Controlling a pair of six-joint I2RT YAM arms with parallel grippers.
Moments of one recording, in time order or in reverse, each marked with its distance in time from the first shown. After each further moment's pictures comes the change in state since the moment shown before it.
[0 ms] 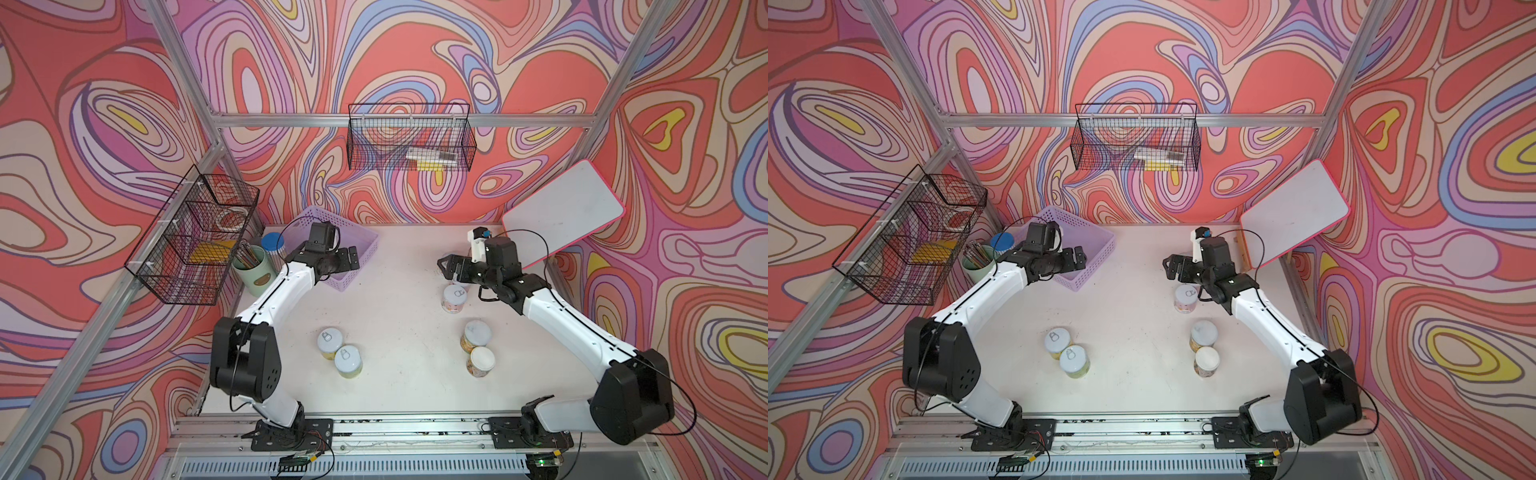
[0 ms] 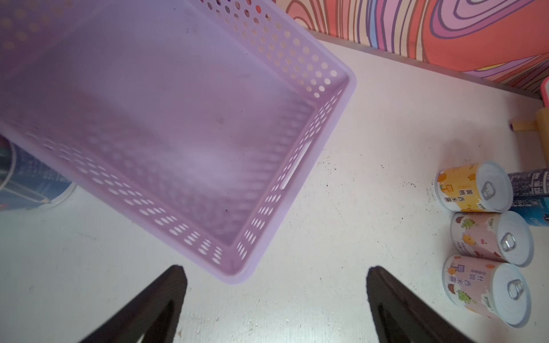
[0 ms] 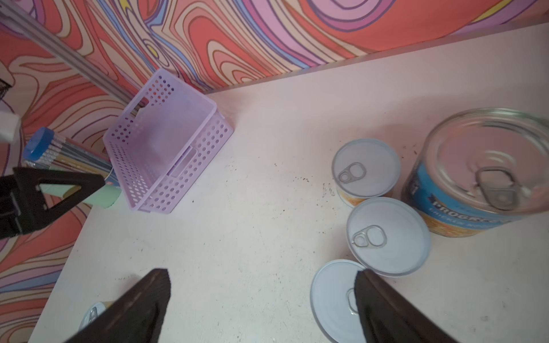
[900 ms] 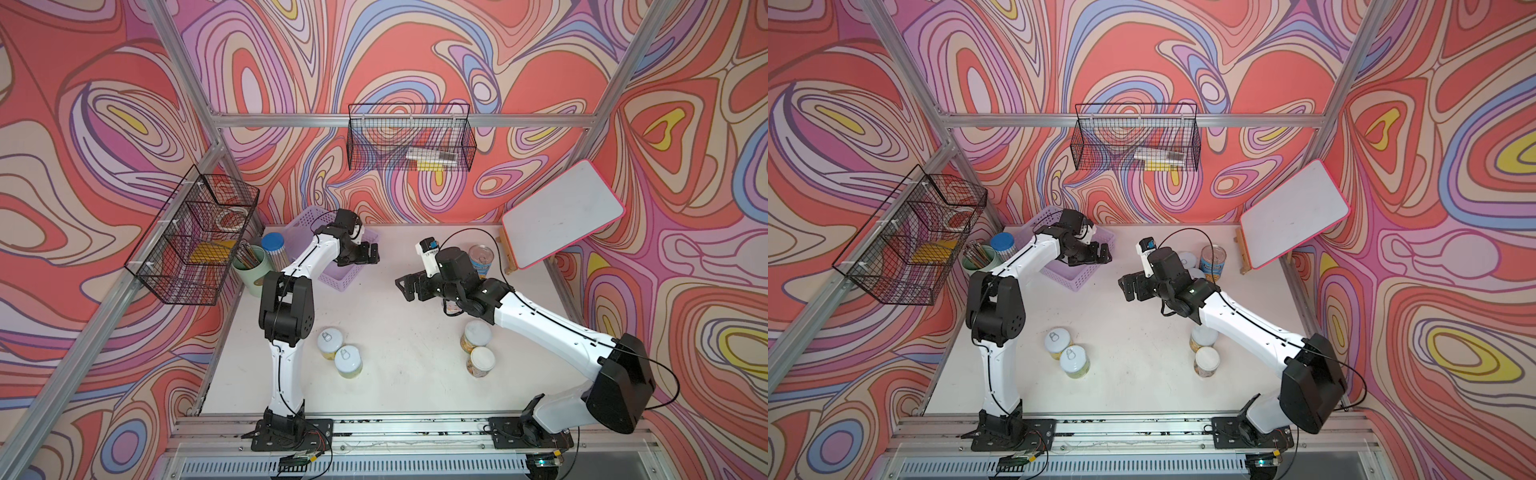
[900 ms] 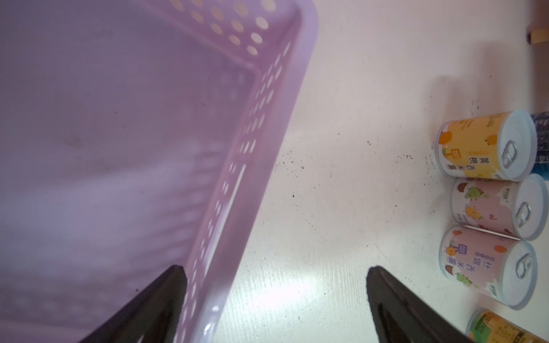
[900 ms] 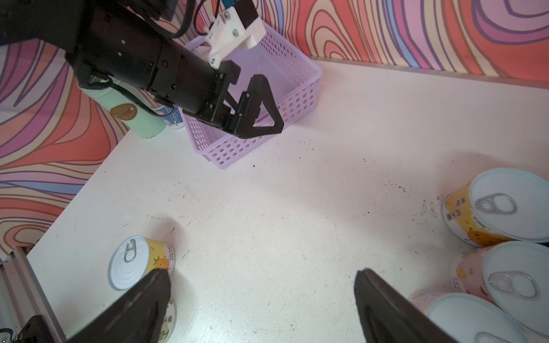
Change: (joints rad) left arm -0.040 0.455 0.456 -0.233 0.213 0.129; right arm 0.323 0.041 0.080 -0.018 0.157 -0.090
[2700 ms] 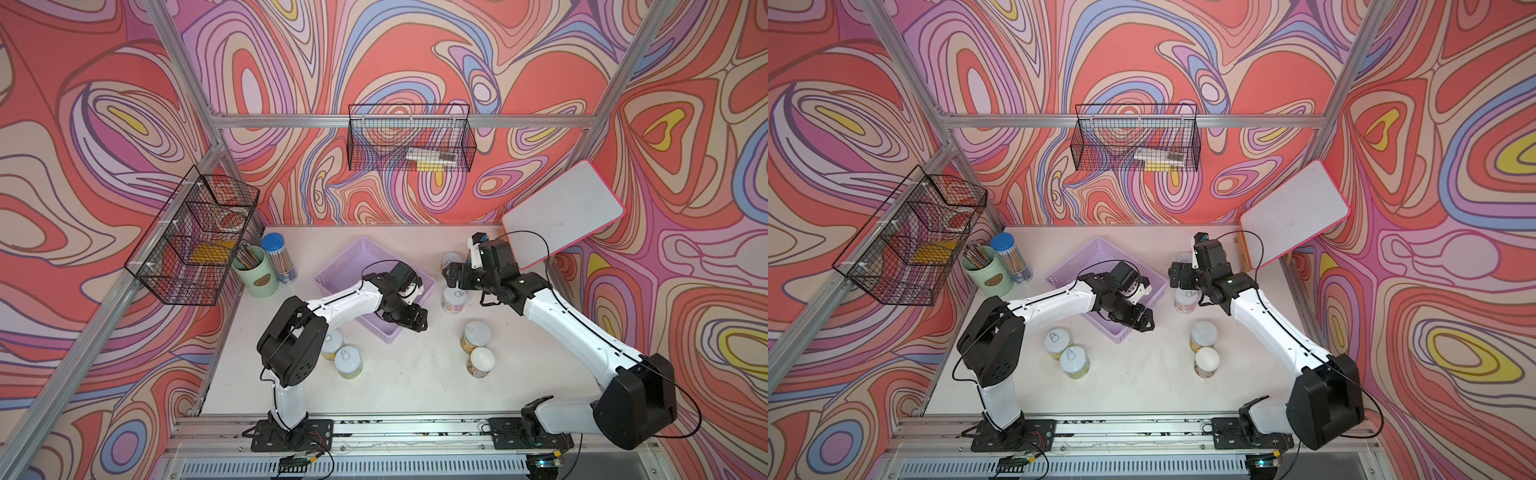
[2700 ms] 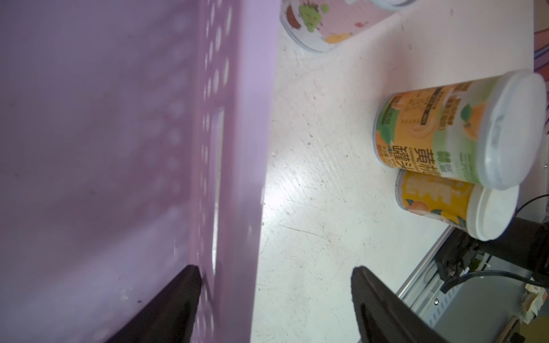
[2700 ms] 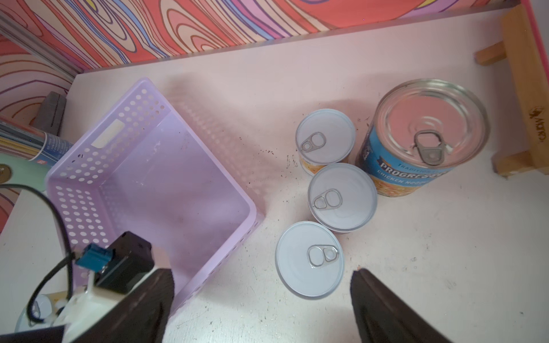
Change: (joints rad) left arm -0.482 -0.287 -0.505 0.118 0.086 -0.068; right arm -0.316 -0.068 -0.055 -0.182 -0.013 0.051
